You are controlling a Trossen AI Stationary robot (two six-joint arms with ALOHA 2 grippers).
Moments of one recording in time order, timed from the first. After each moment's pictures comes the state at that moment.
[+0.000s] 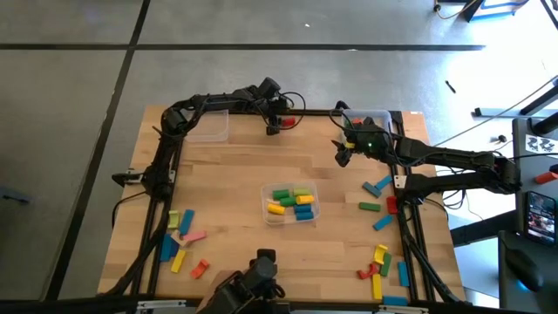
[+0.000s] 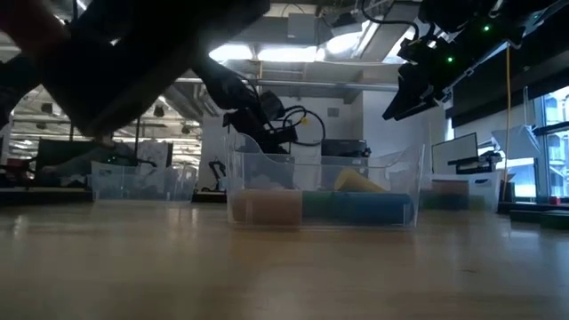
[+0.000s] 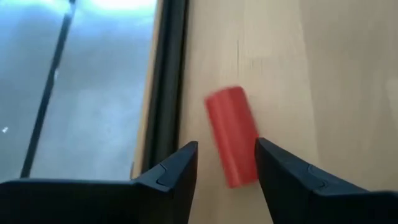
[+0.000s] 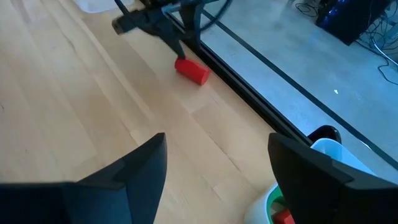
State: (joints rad) left arm 0.70 2.19 1.60 -0.30 0.21 0.67; right arm -0.33 1.00 0.67 -0.27 0.37 0.07
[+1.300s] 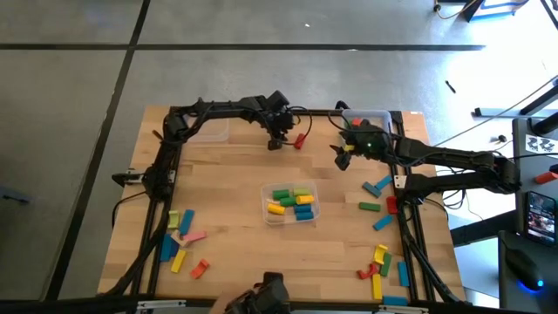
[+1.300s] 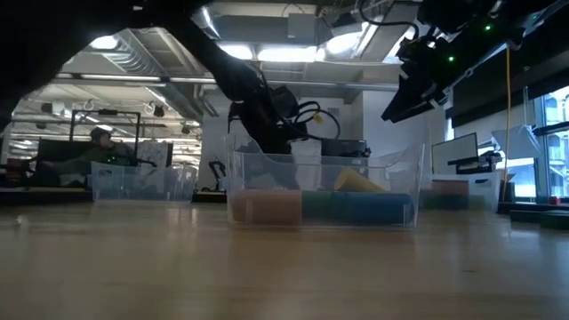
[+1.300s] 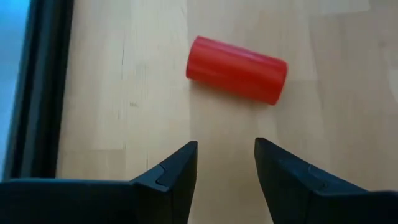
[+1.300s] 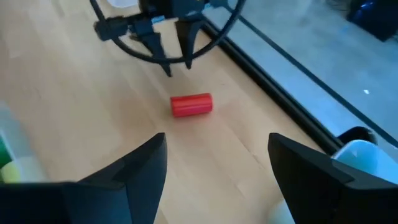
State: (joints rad) left arm 0.58 2.17 1.60 -0.47 0.24 0.58; right arm -0.33 1.01 0.67 -0.27 0.28 0.07
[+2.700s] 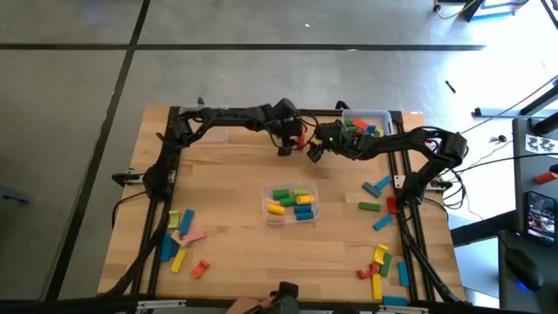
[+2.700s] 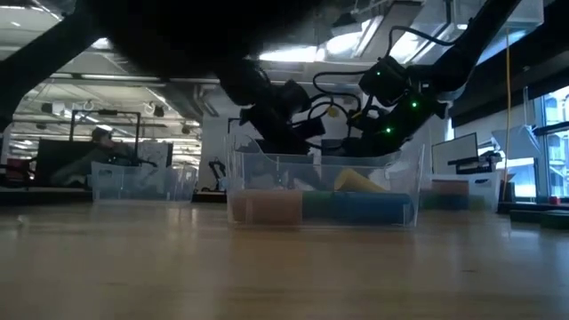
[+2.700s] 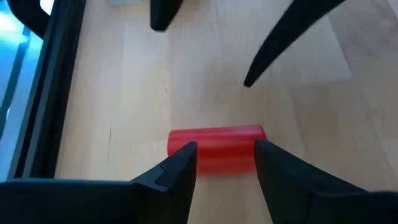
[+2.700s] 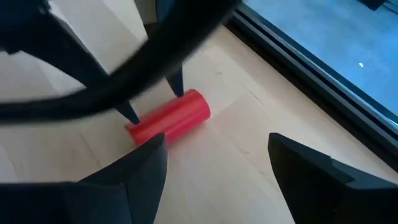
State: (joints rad) left arm 0.49 2.20 1.57 -0.23 0.24 0.56; right arm -0.44 1.63 0.71 0.25 0.27 0.07
